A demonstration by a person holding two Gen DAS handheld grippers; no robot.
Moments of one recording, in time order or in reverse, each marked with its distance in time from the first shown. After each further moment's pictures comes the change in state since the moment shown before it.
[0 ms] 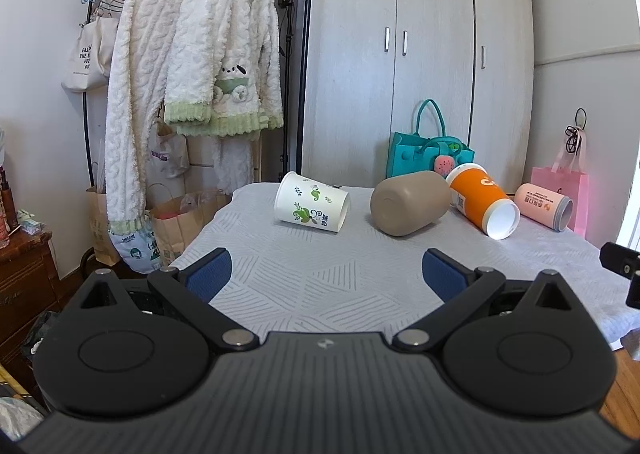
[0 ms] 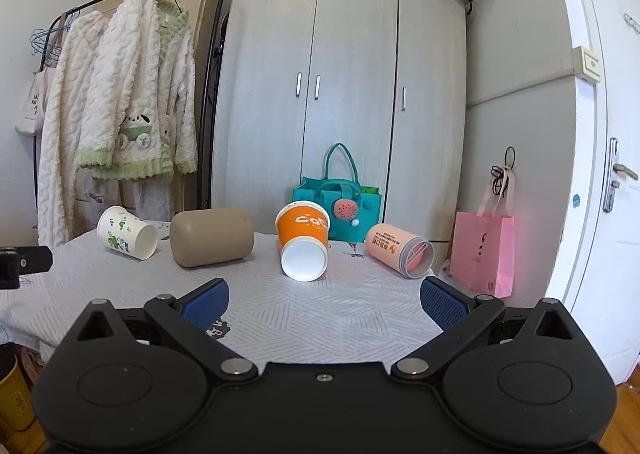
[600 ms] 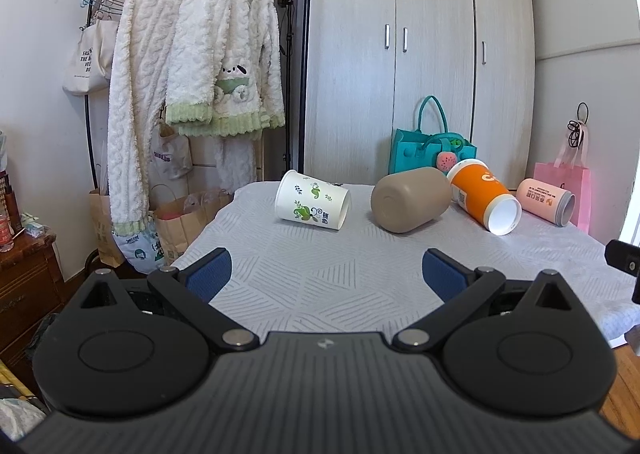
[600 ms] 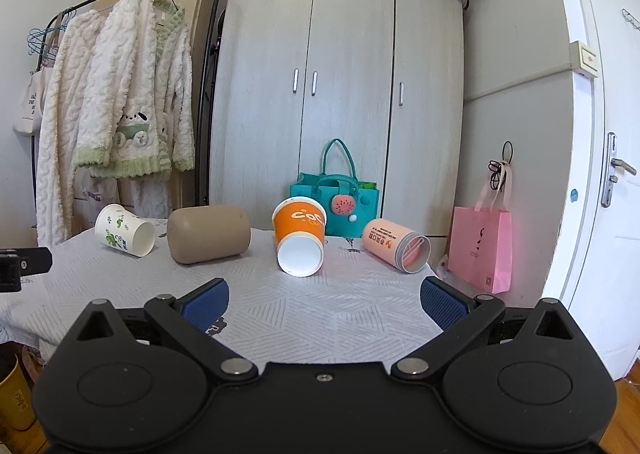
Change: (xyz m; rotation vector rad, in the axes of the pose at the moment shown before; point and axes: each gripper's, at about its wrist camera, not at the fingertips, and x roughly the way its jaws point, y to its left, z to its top) left arm -0.002 -0.002 -0.002 0.002 0.000 0.007; right arm 0.000 -0.005 -0.001 0.015 0.019 0.002
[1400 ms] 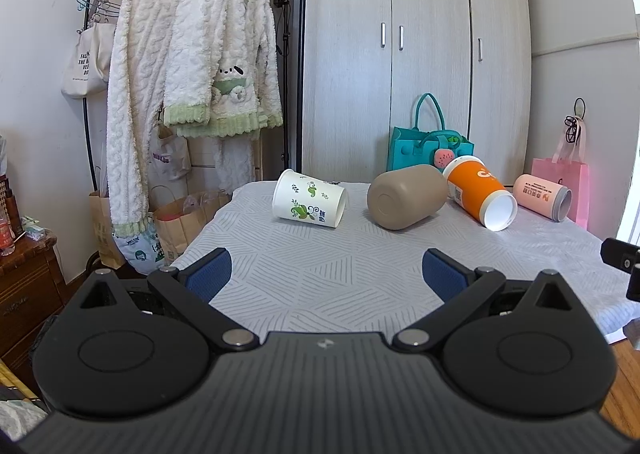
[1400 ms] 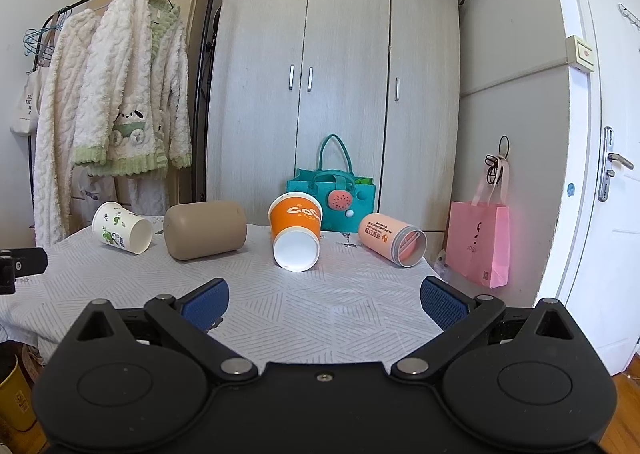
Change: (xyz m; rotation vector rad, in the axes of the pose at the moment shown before) left arm -0.003 -0.002 0.000 0.009 0.003 -0.002; right arm 0.001 -0.002 0.000 0.009 0.012 -0.007
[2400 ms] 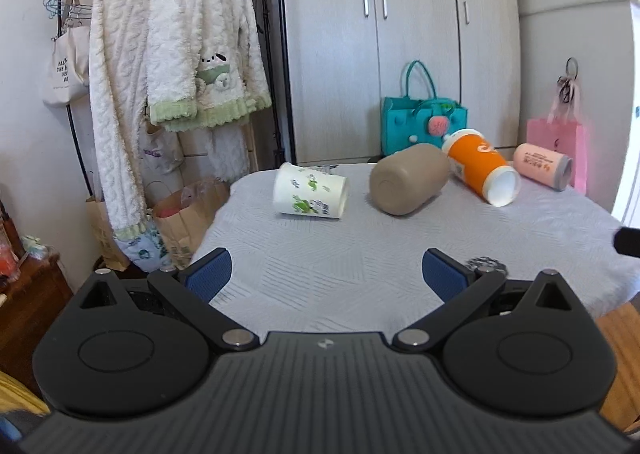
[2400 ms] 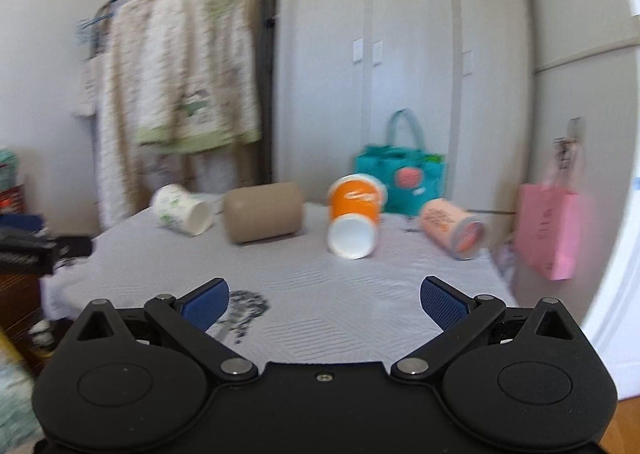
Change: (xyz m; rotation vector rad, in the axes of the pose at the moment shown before) left arm 0.007 0.011 0.029 0.110 0.110 -0.016; right arm 0.011 -0.023 0.024 -0.036 0.115 0.281
